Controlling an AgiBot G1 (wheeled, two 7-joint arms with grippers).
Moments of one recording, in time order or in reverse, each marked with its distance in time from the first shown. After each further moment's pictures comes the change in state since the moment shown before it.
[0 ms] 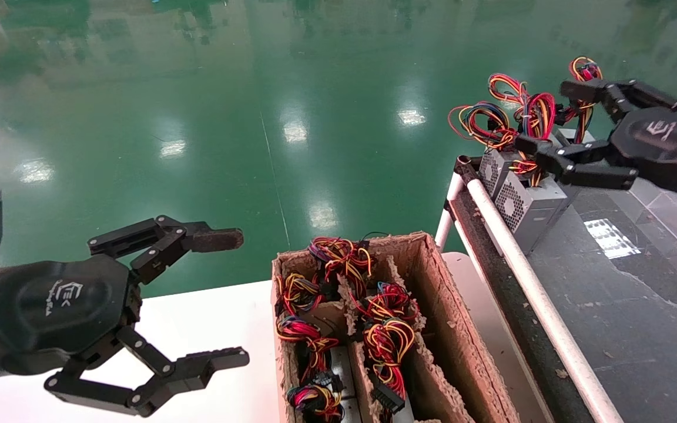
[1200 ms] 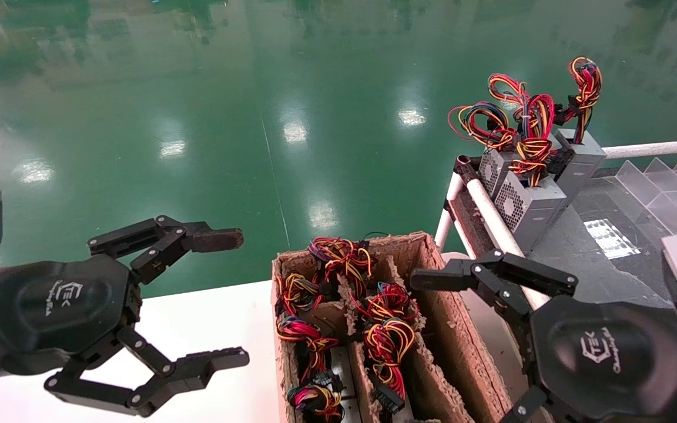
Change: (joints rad) left arm 0.000 0.000 0.000 0.000 0.000 0.000 0.000; right arm -0.409 0.107 0.072 0.717 0.231 -0.123 0.342
